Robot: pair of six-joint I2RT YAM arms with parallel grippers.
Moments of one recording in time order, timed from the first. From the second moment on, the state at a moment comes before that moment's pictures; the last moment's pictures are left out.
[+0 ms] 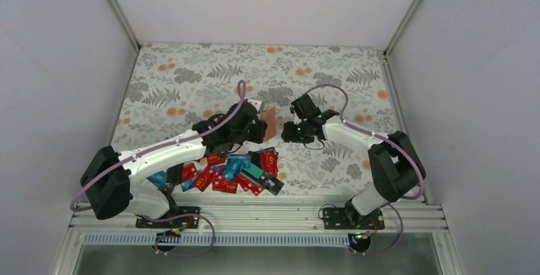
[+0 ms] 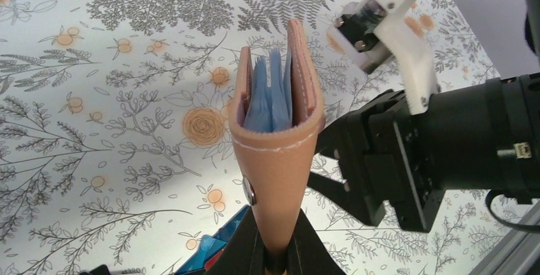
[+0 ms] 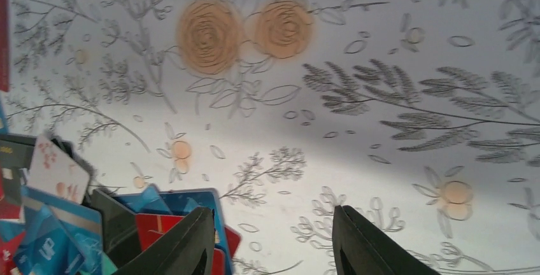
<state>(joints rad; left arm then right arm) -0.90 1.37 0.96 -0.28 -0.08 -0.57 0.58 1.56 0.92 -0.49 -0.17 0.57</state>
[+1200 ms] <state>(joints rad) -0.77 1.27 1.33 -0.59 0.21 -0.41 0.38 1.20 0.95 -0.22 -0.78 0.37</state>
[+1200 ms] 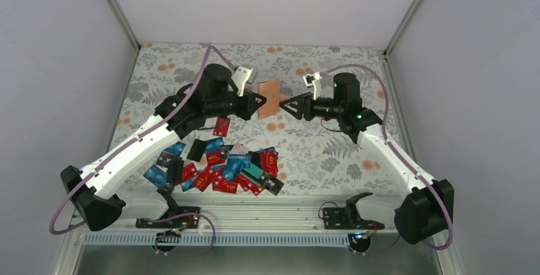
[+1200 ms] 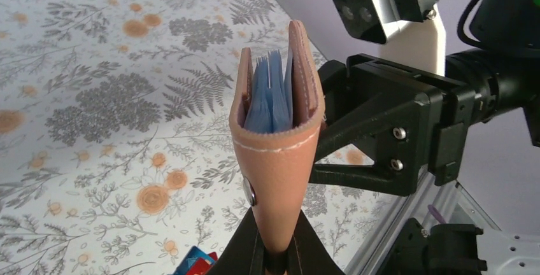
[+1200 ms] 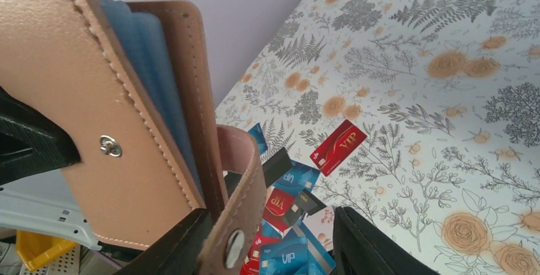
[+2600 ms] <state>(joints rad) -0.77 1.29 1.41 -0.59 0.42 -0.38 0.29 1.12 0.93 -0.12 -1.08 0.40</state>
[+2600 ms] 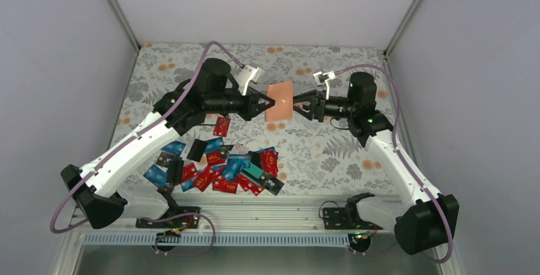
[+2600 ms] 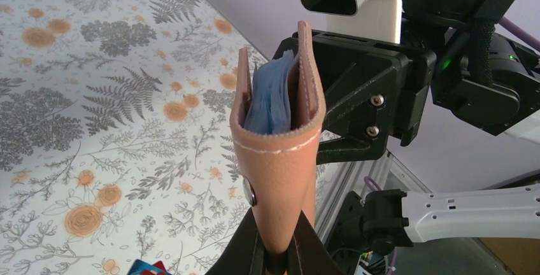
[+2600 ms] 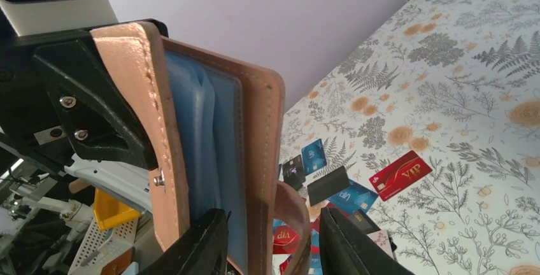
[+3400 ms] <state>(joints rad) -0.77 1.29 1.41 -0.57 0.43 -0.38 0.29 1.13 0.91 -0.09 -1.12 0.44</state>
